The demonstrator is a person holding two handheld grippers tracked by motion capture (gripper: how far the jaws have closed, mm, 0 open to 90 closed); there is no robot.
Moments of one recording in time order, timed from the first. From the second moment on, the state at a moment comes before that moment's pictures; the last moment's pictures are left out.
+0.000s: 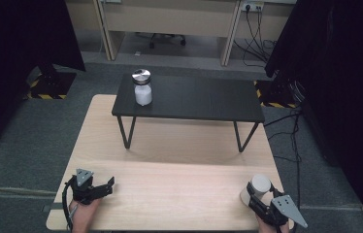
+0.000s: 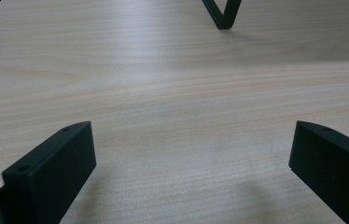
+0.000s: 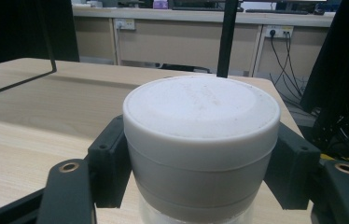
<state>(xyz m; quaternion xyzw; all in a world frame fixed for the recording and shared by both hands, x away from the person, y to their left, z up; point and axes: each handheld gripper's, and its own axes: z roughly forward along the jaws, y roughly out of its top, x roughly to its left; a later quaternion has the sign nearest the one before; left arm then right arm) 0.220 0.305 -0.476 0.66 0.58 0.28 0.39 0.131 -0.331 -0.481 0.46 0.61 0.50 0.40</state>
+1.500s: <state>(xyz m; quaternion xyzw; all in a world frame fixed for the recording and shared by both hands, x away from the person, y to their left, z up) 0.217 0.311 -0.479 0.66 0.57 0.27 0.41 0.187 -0.333 -0.394 0.46 0.61 0.54 0.37</state>
